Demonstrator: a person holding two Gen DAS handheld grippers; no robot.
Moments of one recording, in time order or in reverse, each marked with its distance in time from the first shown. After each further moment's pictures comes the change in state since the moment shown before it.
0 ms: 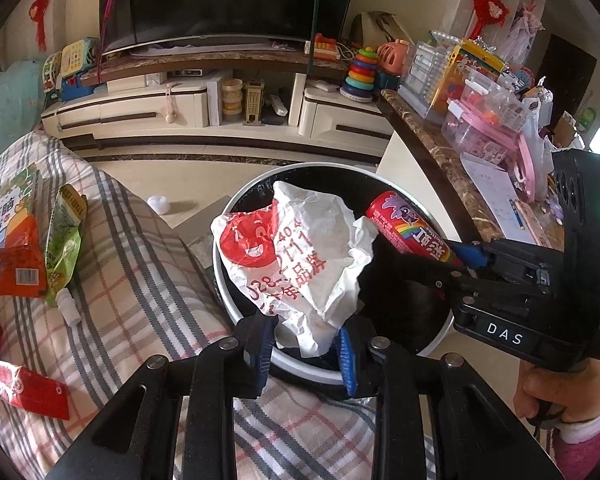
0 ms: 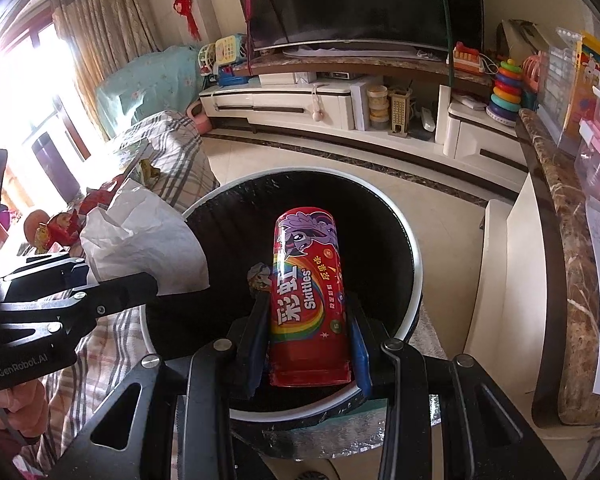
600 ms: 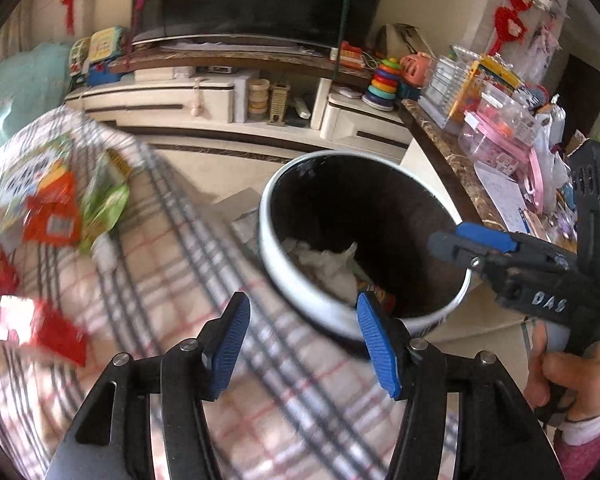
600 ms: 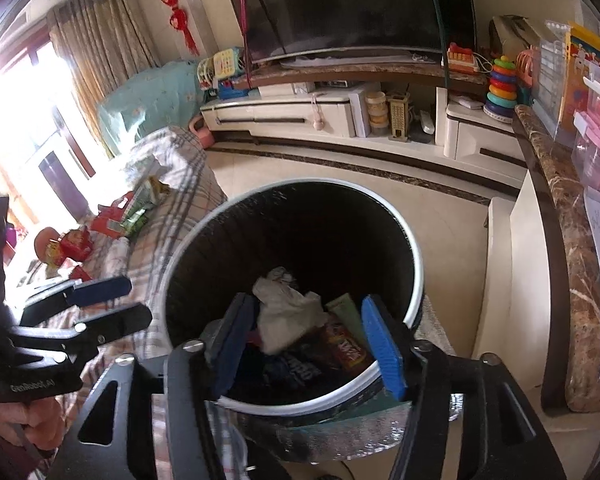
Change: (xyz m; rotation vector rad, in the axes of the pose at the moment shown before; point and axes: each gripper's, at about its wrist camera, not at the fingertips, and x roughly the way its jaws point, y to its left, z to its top) left arm -0.031 0.022 -0.047 -0.083 -0.030 0.035; right arm -0.014 0.002 -0.002 0.053 -0.047 0.038
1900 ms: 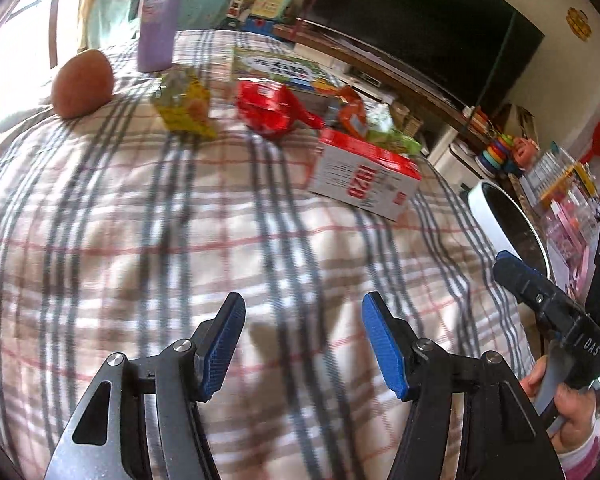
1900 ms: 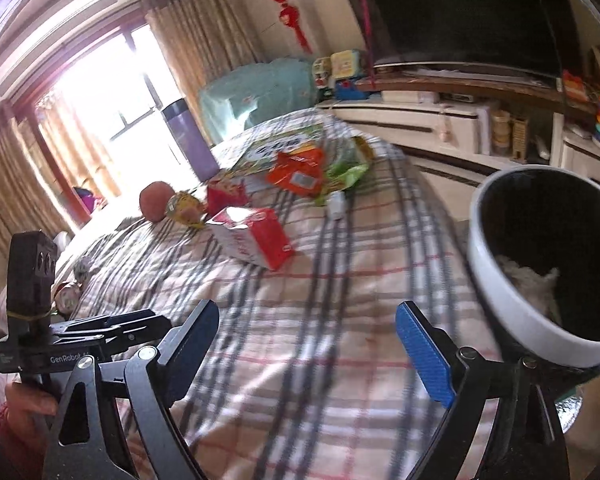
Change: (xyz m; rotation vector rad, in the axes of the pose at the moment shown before) left arm -0.155 0.156 -0.144 -0.406 -0.069 0.162; right arm 0.020 0.185 -0.056 -0.162 -0.038 0.315
